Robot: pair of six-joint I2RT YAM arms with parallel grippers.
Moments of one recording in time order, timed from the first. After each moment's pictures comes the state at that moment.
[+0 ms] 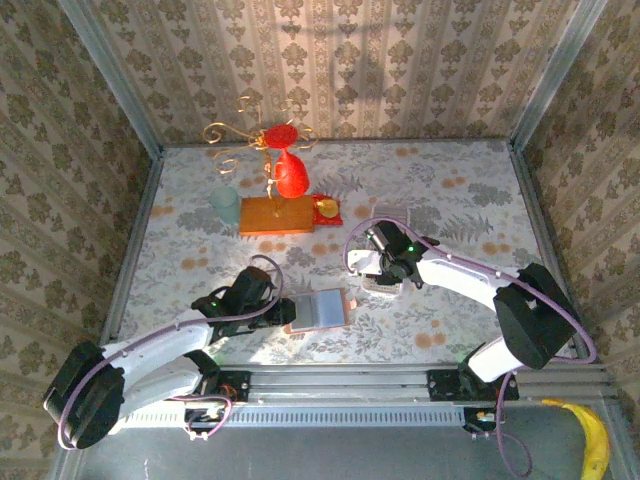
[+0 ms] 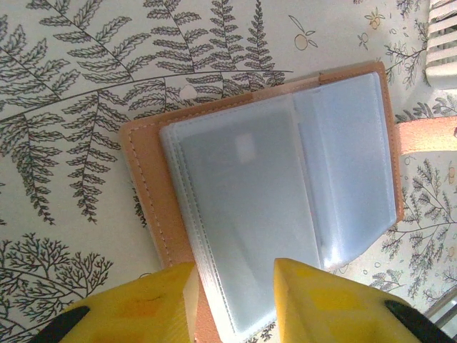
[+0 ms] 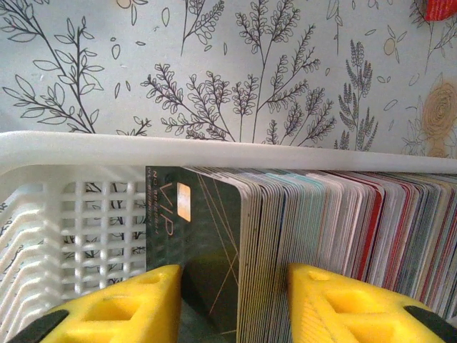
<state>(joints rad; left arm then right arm) -0.76 0.99 0.36 -0.29 0.23 -0.72 0.61 1.51 0.88 -0.46 0.19 -0.97</state>
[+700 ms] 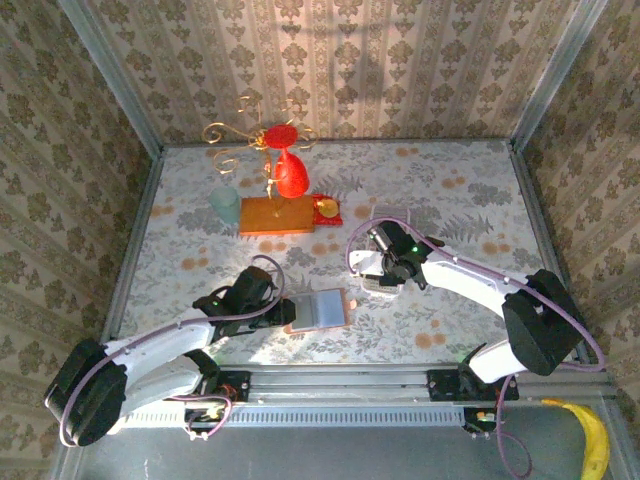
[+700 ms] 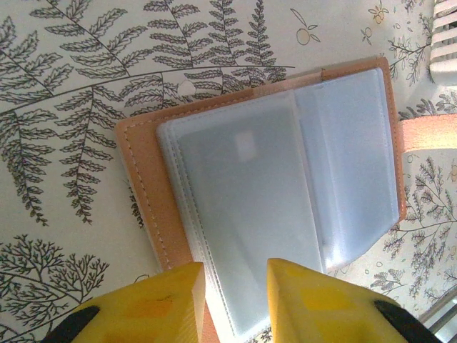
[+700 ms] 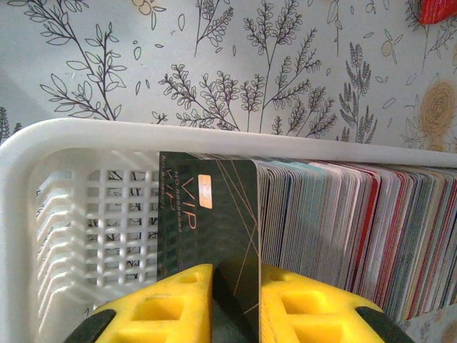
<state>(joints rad) -0.77 1.01 0.36 -0.28 0.23 -0.73 0.61 1.46 0.88 -0.51 0.17 -0.96</state>
